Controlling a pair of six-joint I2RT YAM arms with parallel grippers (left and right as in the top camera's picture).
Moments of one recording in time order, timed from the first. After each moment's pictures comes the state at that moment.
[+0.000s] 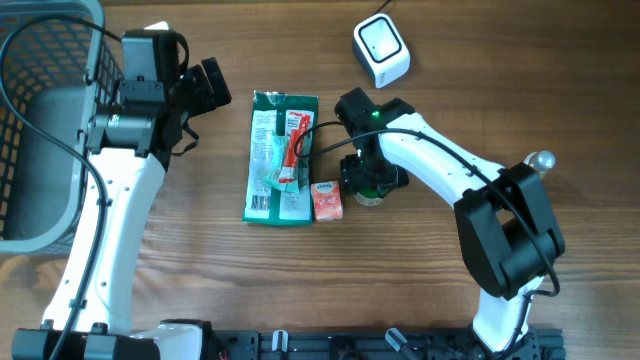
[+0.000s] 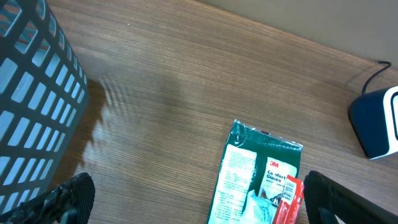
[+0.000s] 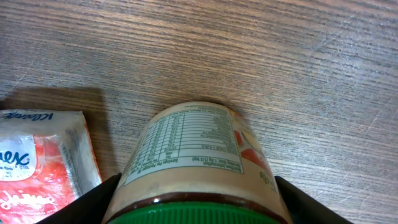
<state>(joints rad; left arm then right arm) -0.08 1.46 1.38 -0.73 -0.14 -0.35 0.55 1.99 1.41 -1.02 -0.02 0.38</state>
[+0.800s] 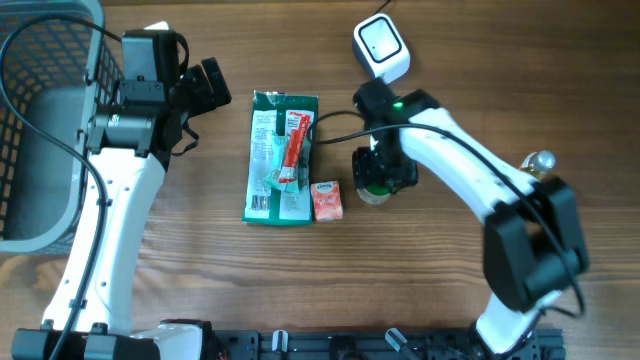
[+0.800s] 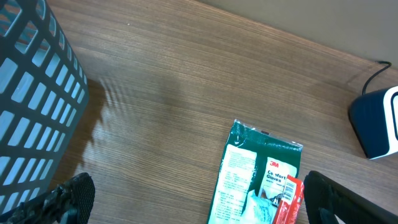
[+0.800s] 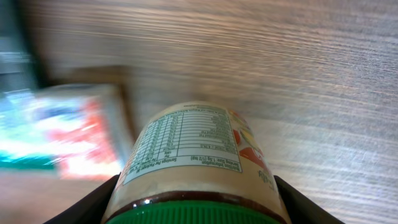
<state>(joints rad) -0.08 1.46 1.38 -0.73 -0.14 -0.35 0.49 1.86 1.41 -1.09 -0.15 0.40</state>
